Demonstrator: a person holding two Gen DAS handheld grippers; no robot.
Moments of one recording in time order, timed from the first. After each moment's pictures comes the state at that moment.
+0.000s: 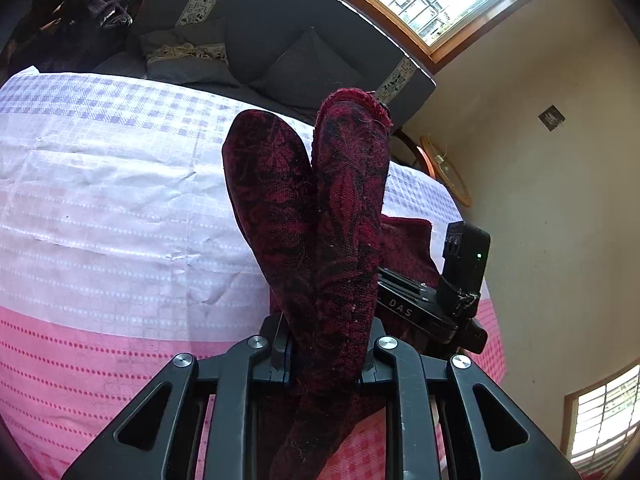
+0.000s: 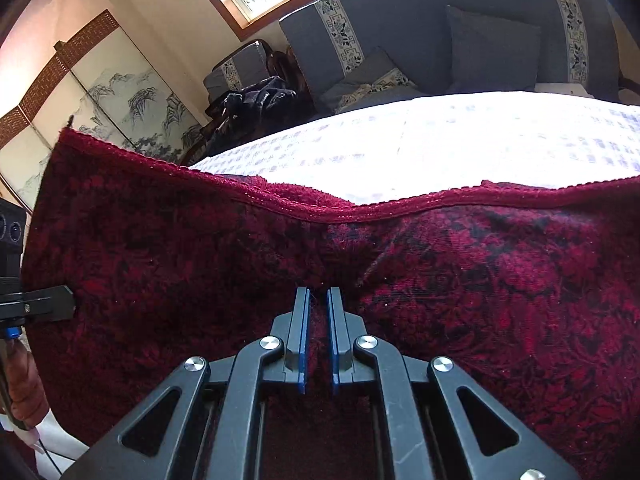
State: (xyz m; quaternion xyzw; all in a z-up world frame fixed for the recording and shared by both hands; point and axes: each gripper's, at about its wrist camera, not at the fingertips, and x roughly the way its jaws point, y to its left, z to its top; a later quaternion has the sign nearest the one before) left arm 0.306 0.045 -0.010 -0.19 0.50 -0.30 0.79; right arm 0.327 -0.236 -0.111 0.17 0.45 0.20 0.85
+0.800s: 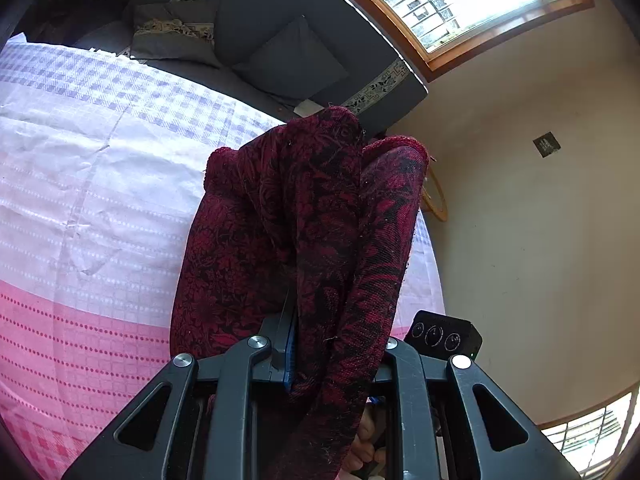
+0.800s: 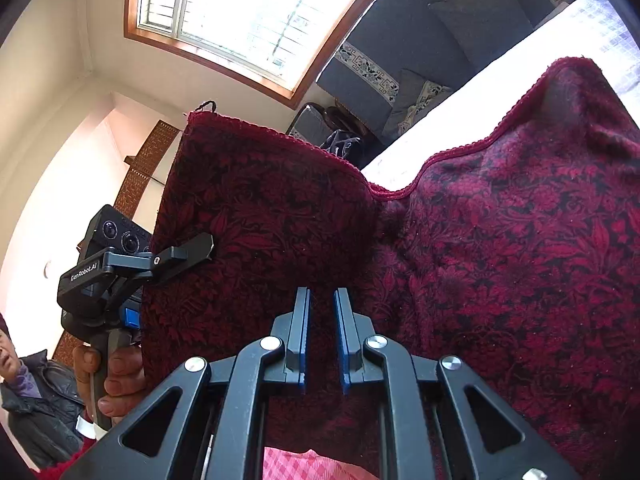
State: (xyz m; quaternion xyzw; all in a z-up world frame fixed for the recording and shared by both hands) left arm 0.297 -0.060 0.022 -0.26 0.52 -0.29 0.76; right arm 0.234 -0.322 -0.095 0.40 0.34 0.30 0.79
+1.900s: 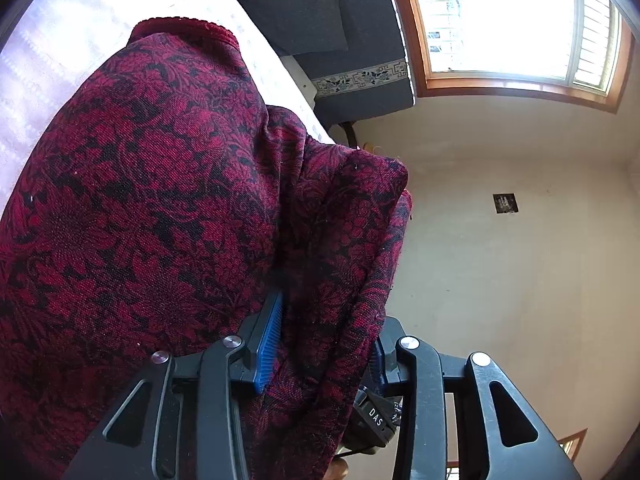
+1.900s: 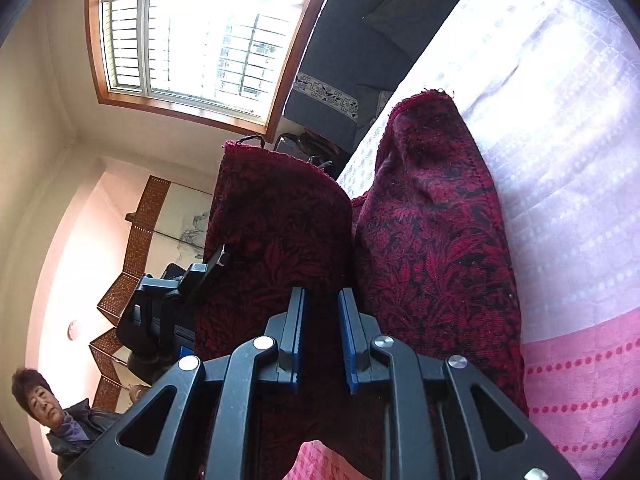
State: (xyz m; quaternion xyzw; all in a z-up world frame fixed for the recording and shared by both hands) left arm 0.310 -0.143 -0.080 -0.45 0.54 -0.33 0.63; right arm 0.207 -0.439 -0.131 0.50 0.34 0.27 0.75
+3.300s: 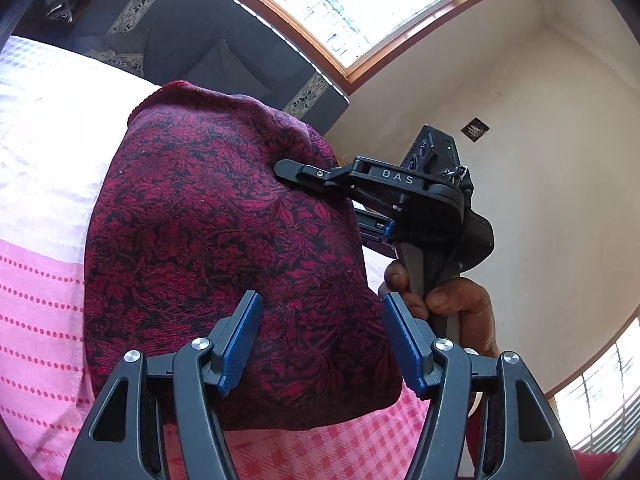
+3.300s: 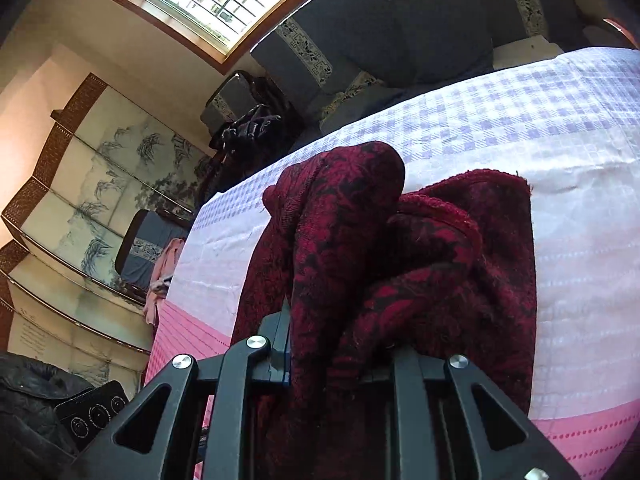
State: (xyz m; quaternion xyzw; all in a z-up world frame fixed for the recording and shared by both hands) left arm 0.179 -0.113 -0.065 -0.27 0.38 -0.40 0.79; right arm 0.279 -0.376 -0.051 0.27 0.44 0.22 0.82
